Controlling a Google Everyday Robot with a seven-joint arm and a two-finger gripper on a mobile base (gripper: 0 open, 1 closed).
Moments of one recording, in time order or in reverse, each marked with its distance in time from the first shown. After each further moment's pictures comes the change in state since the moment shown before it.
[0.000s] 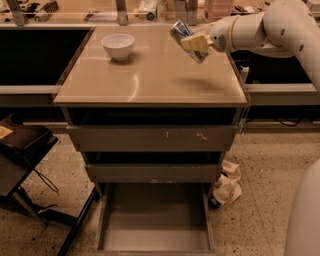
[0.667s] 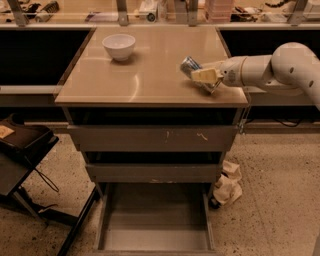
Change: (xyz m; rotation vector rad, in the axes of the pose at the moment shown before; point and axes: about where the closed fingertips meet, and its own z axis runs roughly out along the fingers) arm 0.117 0.019 -0.016 -0.043 0.074 0.232
